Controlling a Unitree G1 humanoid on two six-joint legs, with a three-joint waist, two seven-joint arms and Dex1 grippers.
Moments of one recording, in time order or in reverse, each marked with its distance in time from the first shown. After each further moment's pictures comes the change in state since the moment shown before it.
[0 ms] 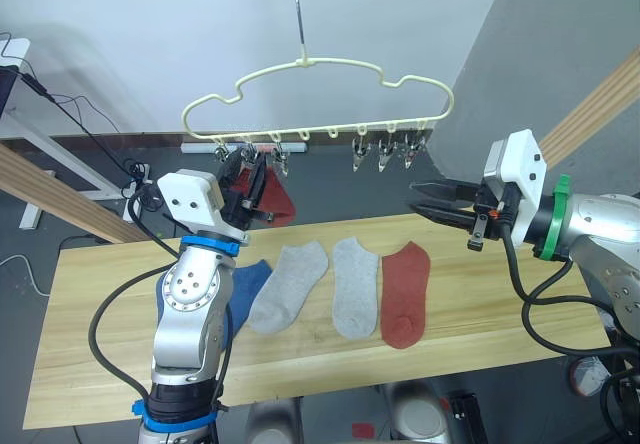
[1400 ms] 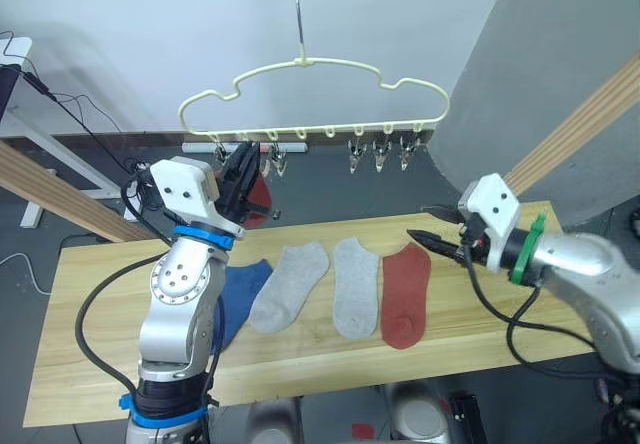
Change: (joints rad) left arm -0.038 0.073 0.023 -0.047 -0.059 0.082 -0.058; right arm 0.241 0.103 0.131 -0.007 -0.190 0.026 -0.276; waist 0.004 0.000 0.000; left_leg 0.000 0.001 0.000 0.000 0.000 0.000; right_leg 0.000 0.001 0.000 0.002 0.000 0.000
